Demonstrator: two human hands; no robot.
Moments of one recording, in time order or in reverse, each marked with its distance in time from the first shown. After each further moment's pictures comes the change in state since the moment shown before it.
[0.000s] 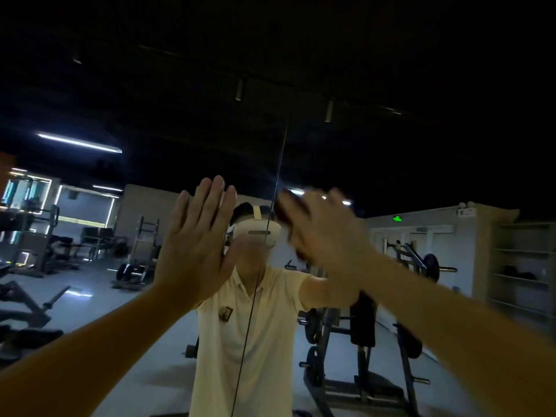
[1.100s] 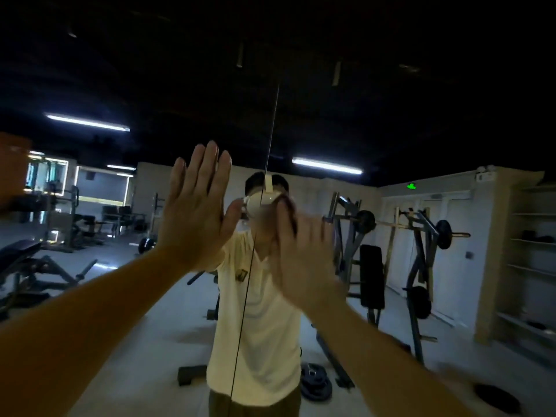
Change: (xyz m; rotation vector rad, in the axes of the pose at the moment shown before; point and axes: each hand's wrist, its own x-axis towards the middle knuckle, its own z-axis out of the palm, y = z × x) left_hand 0.000 0.004 -0.009 0.020 -0.026 0.008; right_hand -0.070 -0.102 0.000 0.224 0.006 0.442
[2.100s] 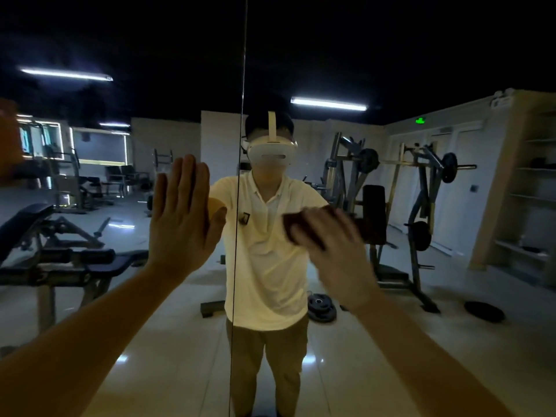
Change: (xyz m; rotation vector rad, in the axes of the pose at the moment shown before) left_hand -0.124 0.025 0.012 -0.030 -0.024 0.052; right_hand -0.136 0.062 -0.028 0.037 -0.179 -0.261
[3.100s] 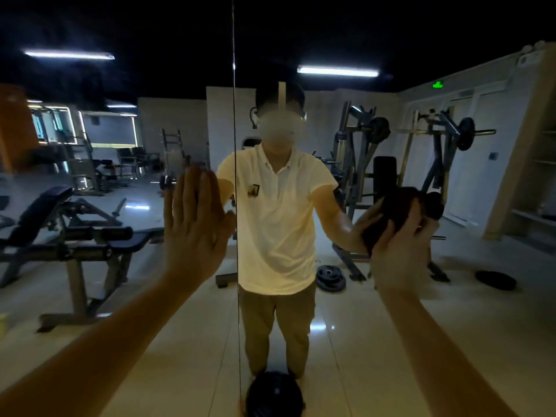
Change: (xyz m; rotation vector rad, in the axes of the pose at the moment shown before) left_hand -0.069 0.041 -0.024 -0.074 -0.154 -0.104; right_hand -0.081 0.008 -0.016 0.161 -0.013 1.175
